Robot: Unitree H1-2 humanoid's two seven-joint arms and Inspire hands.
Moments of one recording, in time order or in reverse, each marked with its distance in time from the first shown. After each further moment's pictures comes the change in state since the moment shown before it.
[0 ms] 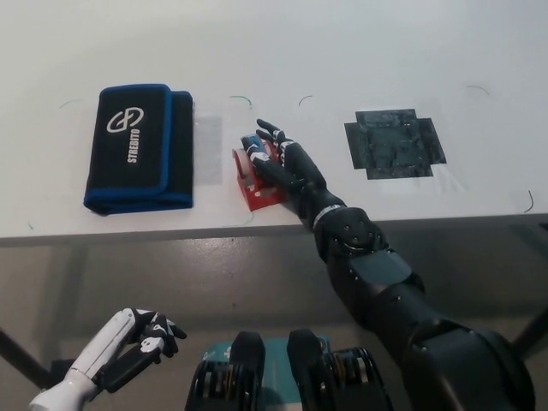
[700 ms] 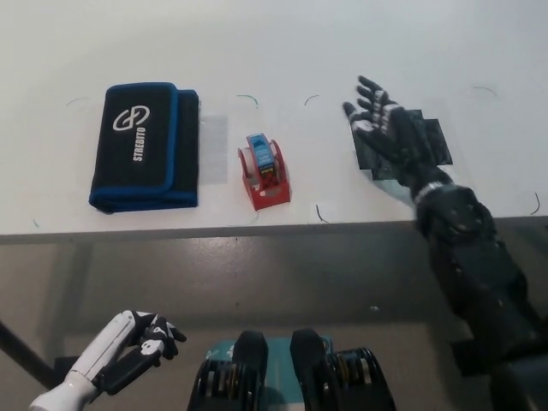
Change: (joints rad) left_arm 0.003 0.001 -0.003 0.002 0.001 0.000 0.000; right_arm 0.192 -0.230 -0.002 -0.416 0.003 0.032 0.066
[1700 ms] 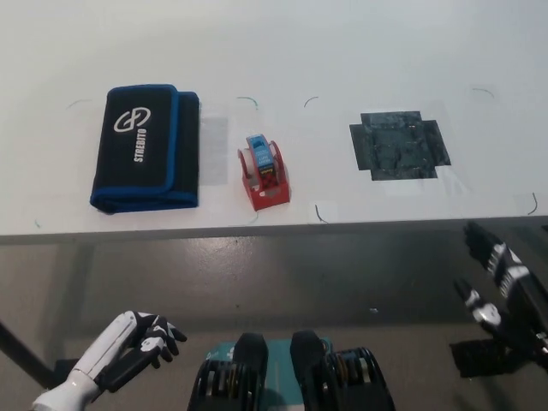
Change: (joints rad) left_arm -0.010 0.001 -0.006 0.042 0.001 -0.008 0.000; right_arm 0.830 -0.218 0.012 -1.066 0.035 0.201 0.107
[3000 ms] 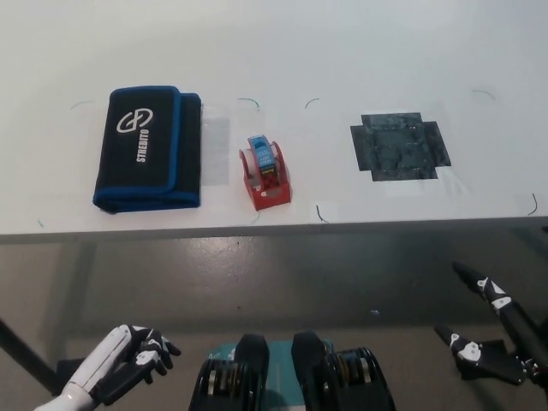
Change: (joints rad) left_arm 0.036 0.006 0.006 0.003 0.006 -0.002 0.000; right_arm 0.008 -0.029 0.061 0.082 -0.206 -0.044 -0.010
